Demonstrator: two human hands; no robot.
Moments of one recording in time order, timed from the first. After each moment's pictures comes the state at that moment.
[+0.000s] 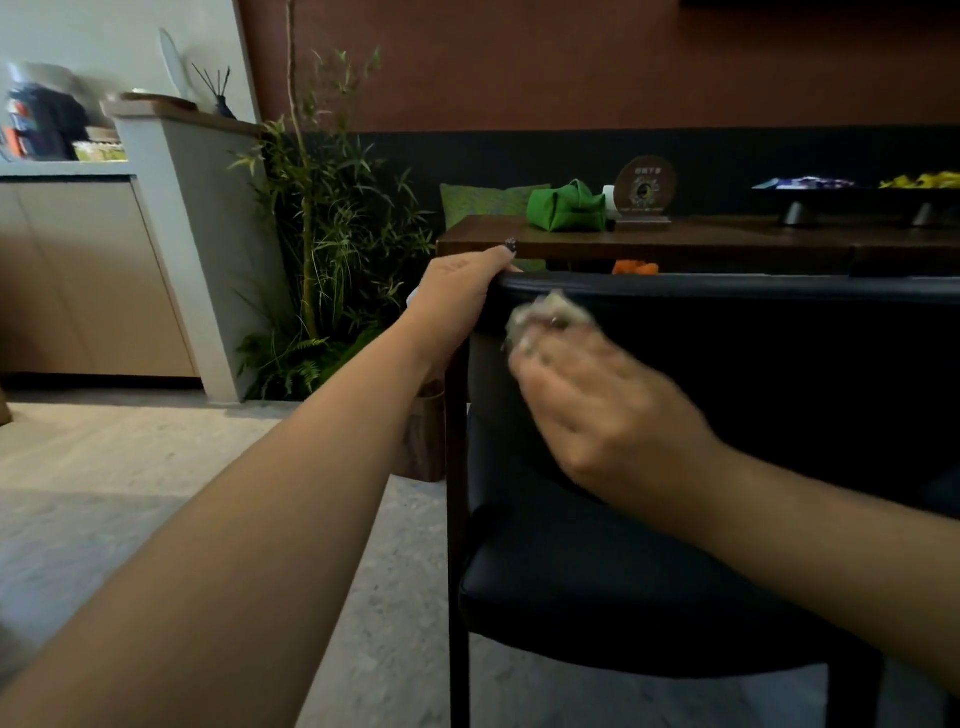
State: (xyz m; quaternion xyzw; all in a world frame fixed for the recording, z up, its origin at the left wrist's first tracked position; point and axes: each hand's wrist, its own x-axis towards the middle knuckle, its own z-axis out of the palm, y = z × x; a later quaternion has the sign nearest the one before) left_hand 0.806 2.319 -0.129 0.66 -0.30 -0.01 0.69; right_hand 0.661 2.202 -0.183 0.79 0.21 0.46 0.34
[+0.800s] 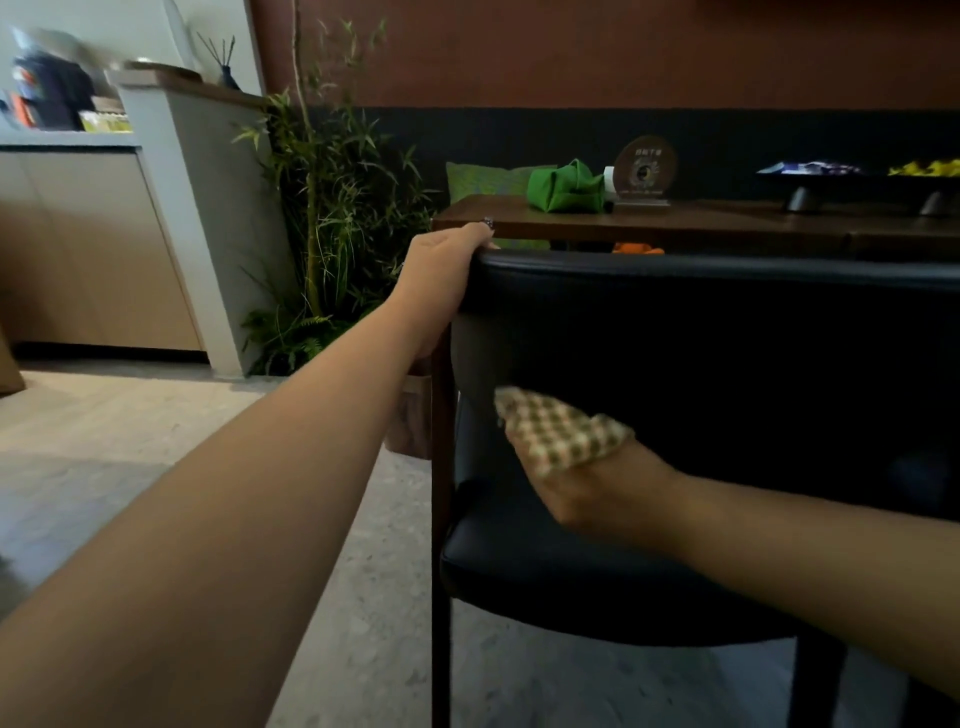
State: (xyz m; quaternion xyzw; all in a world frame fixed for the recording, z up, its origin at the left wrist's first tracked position) left_hand 0.790 2.311 -0.126 0.68 -0.23 0.05 0.69; right_hand 0.657 2.177 -0.245 0.73 0.28 0.24 0.58
